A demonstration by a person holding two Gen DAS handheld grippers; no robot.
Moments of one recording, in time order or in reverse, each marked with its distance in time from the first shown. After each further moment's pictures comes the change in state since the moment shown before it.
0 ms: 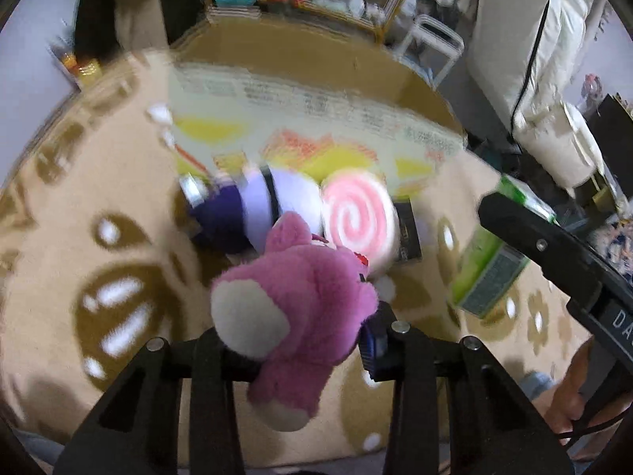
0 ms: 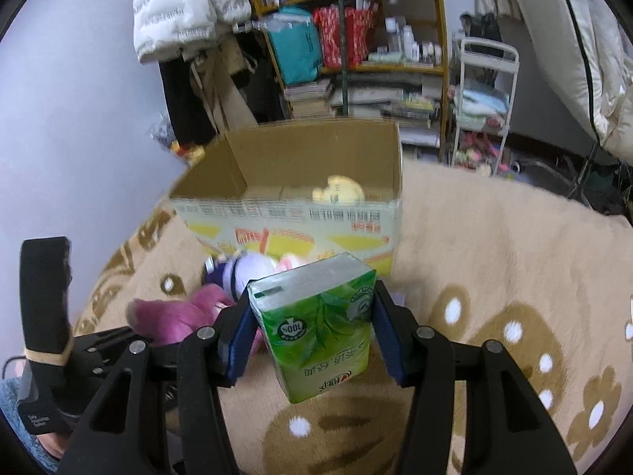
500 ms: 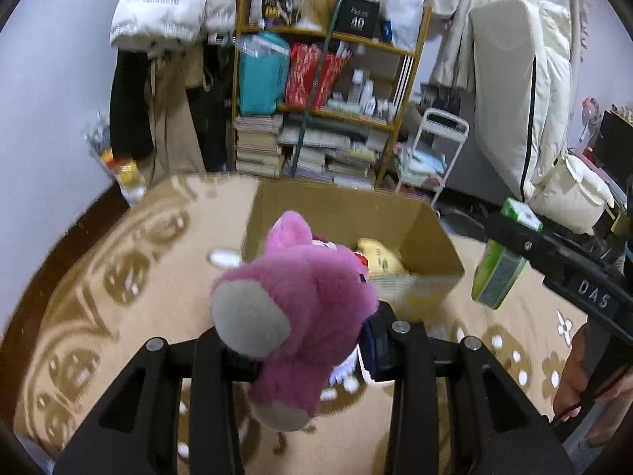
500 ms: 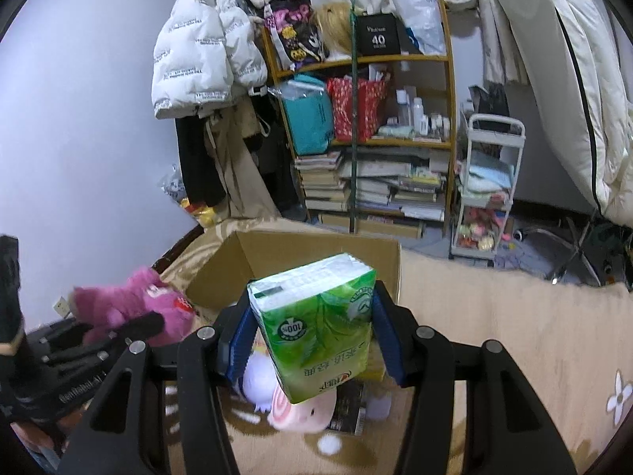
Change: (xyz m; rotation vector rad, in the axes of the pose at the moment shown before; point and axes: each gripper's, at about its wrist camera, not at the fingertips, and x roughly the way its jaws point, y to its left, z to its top) left arm -0.072 -0.007 0.073 0.077 -0.321 0.115; right arm -0.021 0.007 0.071 -0.066 -0.213 0.011
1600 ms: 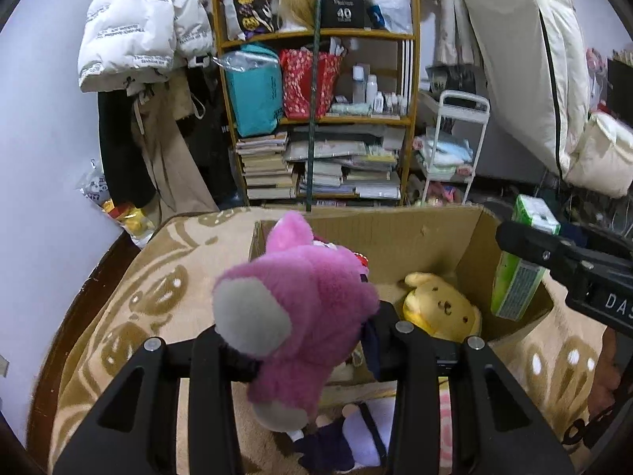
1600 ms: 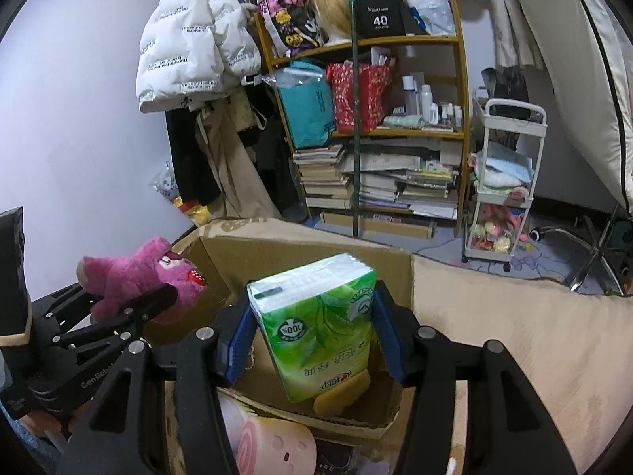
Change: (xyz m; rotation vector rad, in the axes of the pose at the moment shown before) left arm 0.110 -0.007 0.025 0.175 -0.021 0.099; right arm 0.089 -0.028 0.001 0.013 0.024 0.036
